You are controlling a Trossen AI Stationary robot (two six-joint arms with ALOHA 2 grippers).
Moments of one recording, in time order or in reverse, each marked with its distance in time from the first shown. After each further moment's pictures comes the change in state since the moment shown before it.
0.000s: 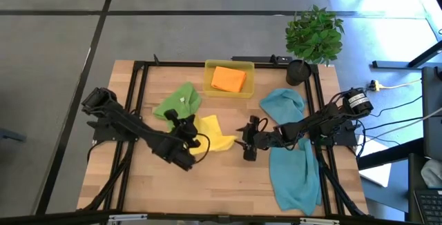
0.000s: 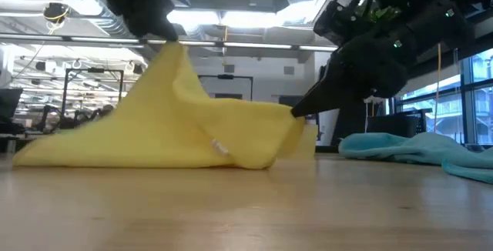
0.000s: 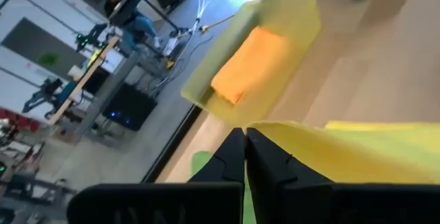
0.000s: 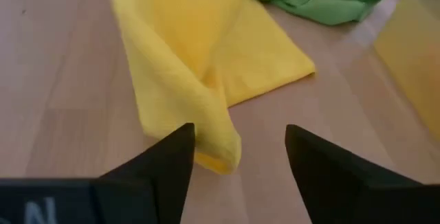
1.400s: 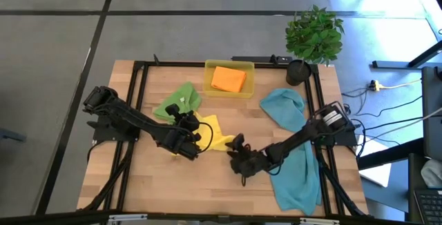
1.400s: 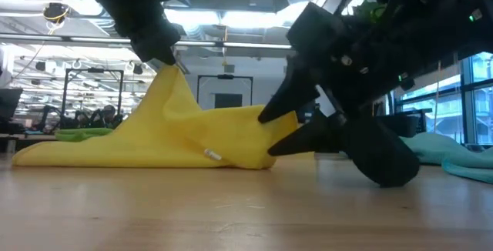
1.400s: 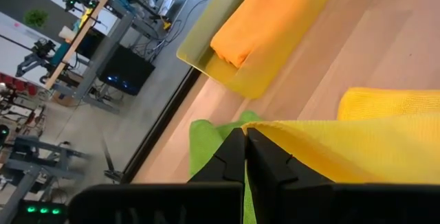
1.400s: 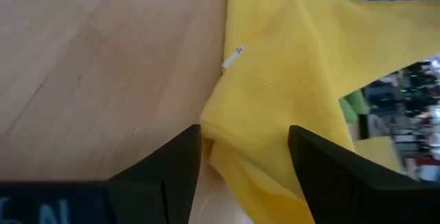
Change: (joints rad) left arm 0.102 0.000 -0.043 0.048 0.118 0.042; right arm 0.167 0.366 0.308 -0.113 0.315 -0.623
